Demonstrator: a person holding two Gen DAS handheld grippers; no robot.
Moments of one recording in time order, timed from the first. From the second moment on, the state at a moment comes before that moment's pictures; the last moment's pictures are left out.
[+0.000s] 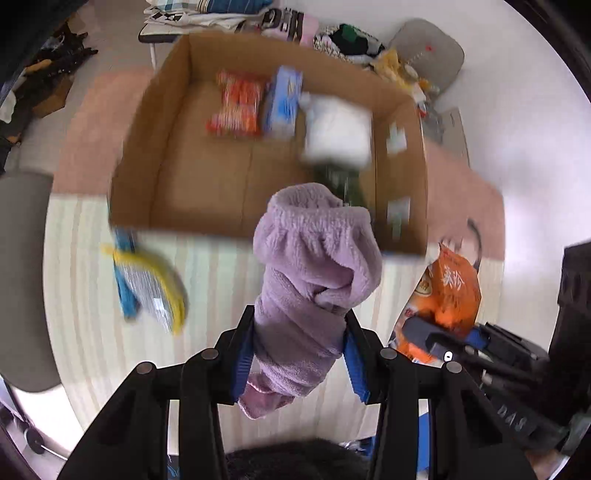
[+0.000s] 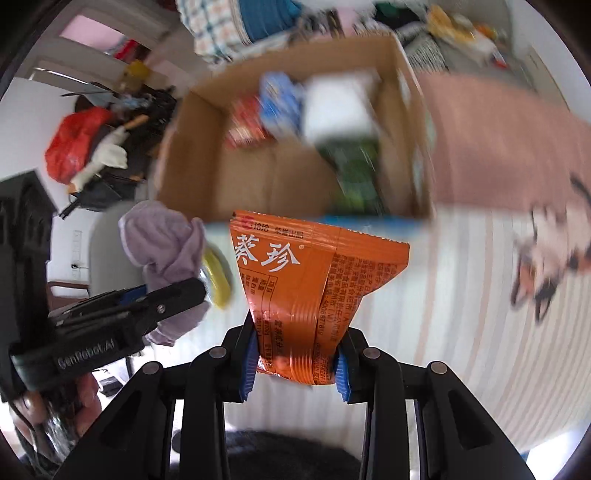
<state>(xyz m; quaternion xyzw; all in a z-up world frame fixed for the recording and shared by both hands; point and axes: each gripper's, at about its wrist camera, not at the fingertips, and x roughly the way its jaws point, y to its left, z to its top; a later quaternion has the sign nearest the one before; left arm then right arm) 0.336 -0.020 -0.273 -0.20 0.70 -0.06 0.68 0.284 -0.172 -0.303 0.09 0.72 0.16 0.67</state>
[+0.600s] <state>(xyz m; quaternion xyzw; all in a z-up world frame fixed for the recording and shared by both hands) 0.438 0.006 -0.432 -0.24 0.82 -0.05 0.52 0.436 -0.091 -0.434 0.04 0.79 0.11 0.60</state>
